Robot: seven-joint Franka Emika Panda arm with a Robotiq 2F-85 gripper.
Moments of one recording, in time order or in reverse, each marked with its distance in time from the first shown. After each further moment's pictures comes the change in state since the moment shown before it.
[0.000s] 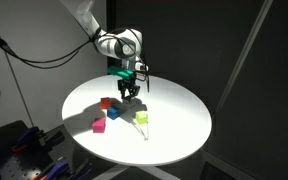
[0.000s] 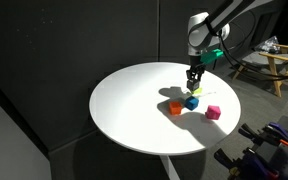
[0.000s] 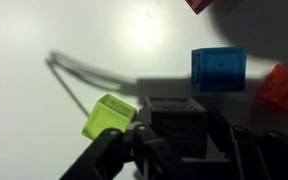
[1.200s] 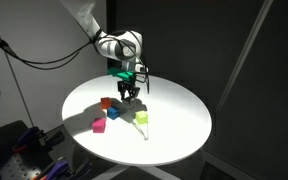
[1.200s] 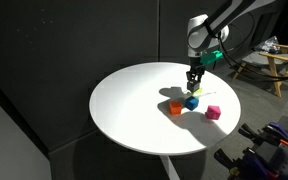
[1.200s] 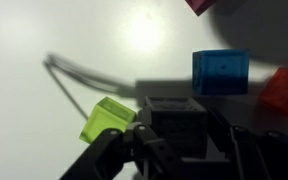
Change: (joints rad) arm -0.001 0.015 0.001 0.004 0.000 0.000 -0.002
